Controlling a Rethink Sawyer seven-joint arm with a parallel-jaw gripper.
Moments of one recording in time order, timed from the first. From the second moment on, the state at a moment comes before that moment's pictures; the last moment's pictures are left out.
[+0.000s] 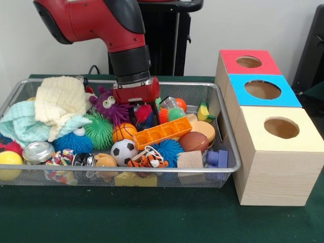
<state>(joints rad) -0.79 -0.42 0.36 1.93 -0.53 -0.09 1.94</state>
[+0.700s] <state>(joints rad) -0.78 -0.41 0.34 2.01 -0.26 -0.16 1.96</state>
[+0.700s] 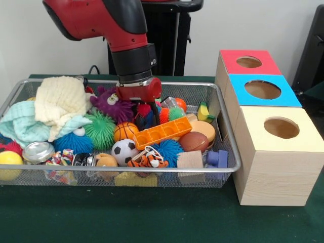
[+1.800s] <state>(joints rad) -0.77 -0.38 0.32 2.28 0.06 -0.38 2.26</state>
